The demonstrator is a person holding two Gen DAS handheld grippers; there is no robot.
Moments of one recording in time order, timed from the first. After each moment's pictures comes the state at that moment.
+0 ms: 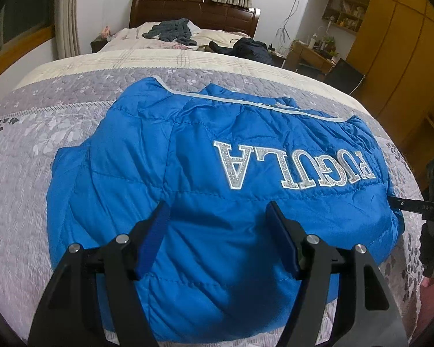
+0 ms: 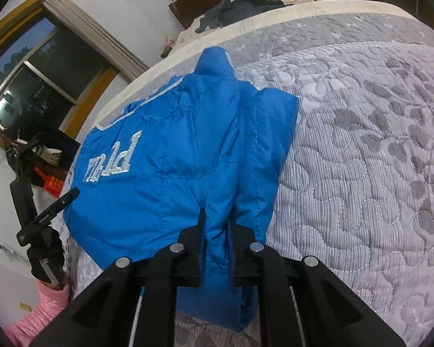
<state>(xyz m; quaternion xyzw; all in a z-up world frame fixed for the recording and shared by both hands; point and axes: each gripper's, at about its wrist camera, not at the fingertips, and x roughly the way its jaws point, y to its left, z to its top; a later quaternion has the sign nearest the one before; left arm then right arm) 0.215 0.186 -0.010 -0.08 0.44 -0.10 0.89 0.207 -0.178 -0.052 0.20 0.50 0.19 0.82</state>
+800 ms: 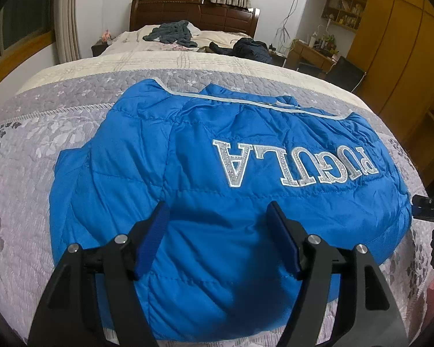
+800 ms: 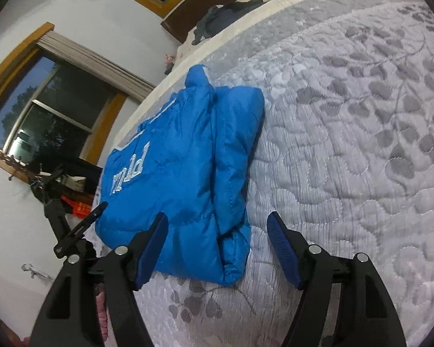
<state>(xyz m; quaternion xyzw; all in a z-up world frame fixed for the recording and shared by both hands) 0.210 0.181 -0.010 -0.07 0.44 -0.09 0.89 0.177 -0.221 -0.053 0.30 0.48 0.21 0.80</state>
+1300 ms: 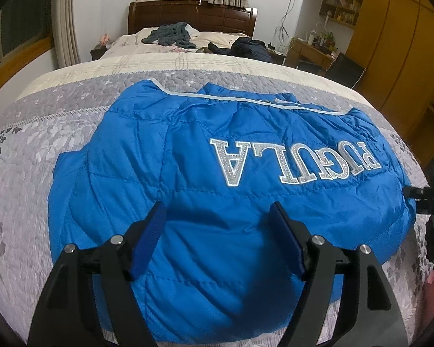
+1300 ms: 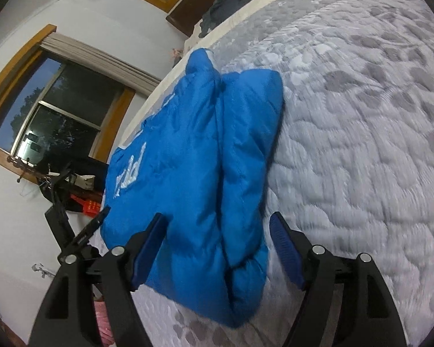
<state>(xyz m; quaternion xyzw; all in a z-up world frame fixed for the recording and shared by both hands) 0.210 0.178 -0.012 -0.06 0.44 -0.09 0.89 0.211 -0.196 -0.073 0.32 0.49 0.24 0.77</state>
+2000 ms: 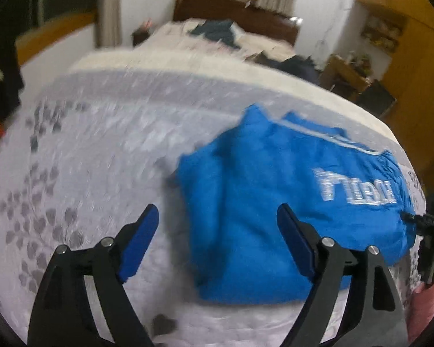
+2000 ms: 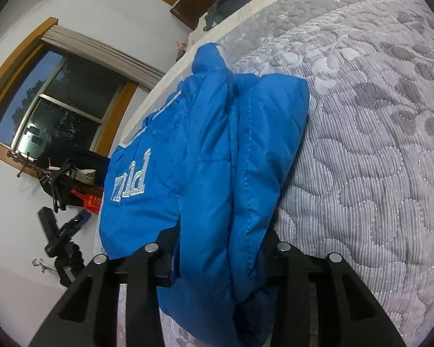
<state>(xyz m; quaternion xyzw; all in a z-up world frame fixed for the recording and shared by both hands) 0.204 0.322 0.008 -0.15 0.48 -0.02 0.86 0.229 -0.187 -0.076 0.31 0.50 0.25 0.77</state>
